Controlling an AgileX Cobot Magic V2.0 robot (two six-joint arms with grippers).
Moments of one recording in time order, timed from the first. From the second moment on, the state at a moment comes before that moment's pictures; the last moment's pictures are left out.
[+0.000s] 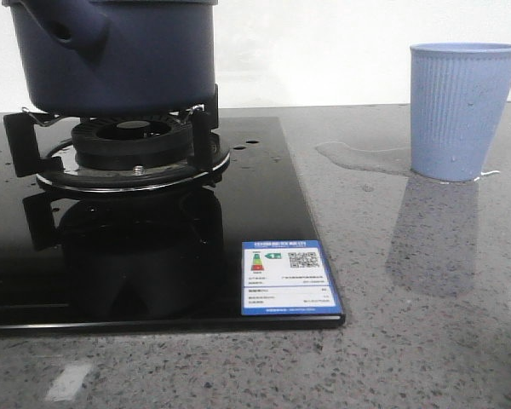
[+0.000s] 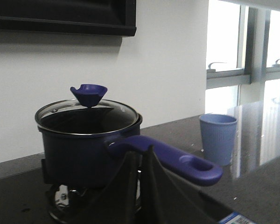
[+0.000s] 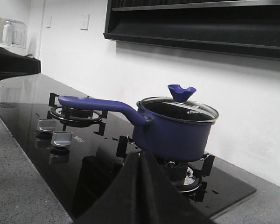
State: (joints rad) left arm -0.18 0.00 -0.31 -1.05 0.46 1.03; right arm 0.26 -0.01 -0.18 -1.58 -0.58 1.49
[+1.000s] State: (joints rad) left arm -0.03 0.00 0.00 -0.10 0.23 0.22; right arm 0.26 -0.01 -0.18 -1.58 -0.59 1.50
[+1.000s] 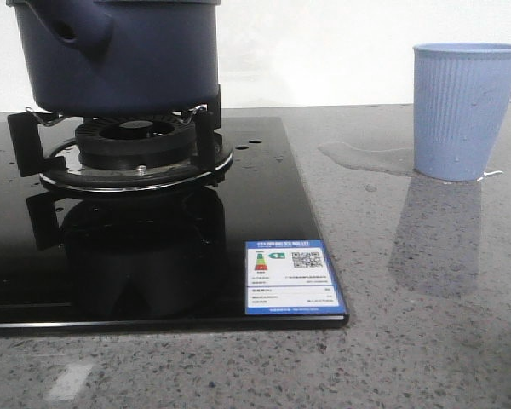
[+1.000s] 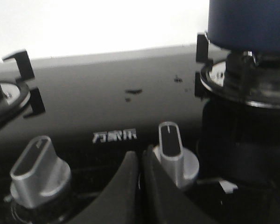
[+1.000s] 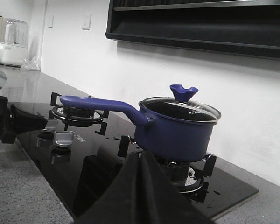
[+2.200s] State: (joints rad) left arm -0.03 0.00 0.00 -0.11 0.26 0.21; right arm 0.26 -0.01 -0.11 -1.32 -0.25 1.21
